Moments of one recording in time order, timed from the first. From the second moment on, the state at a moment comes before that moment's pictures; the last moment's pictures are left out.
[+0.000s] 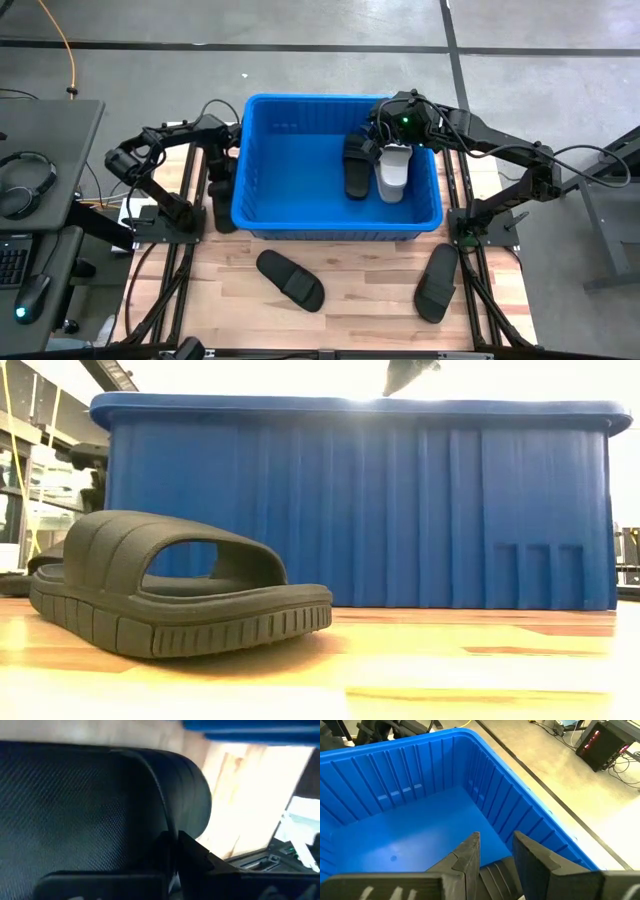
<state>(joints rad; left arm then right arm) 1.06 1.56 0.86 -1.32 0.38 0.80 -0.28 1.40 1.59 -0.79 0.33 0.03</state>
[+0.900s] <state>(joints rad) 1.22 1.28 0.89 -1.33 0.26 0.54 -0.28 1.40 1.59 -0.74 0.33 -0.02</state>
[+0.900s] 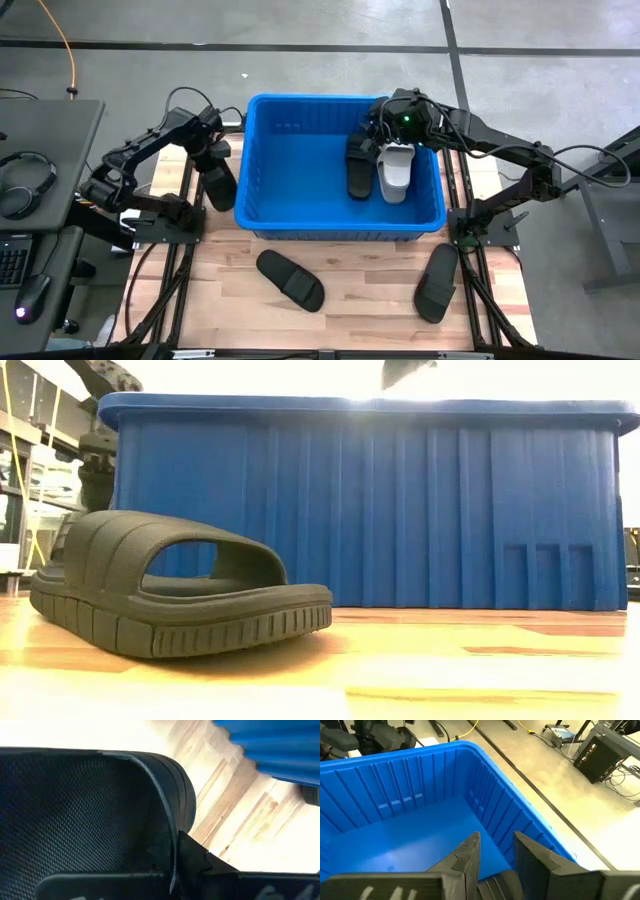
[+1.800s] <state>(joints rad) 1.22 0.93 1.40 -1.35 0.08 0.24 -0.28 1.40 1.59 -0.73 0.33 0.00</state>
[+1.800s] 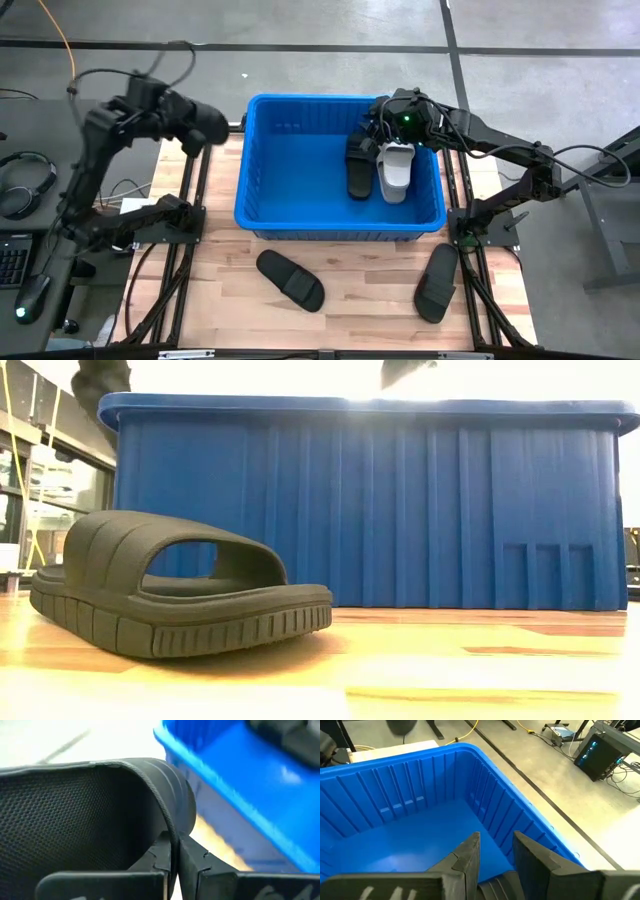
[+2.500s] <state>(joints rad) 1.22 0.75 1.56 -0.81 0.56 -0.20 -0.32 1.41 1.59 -0.32 -0.20 0.22</state>
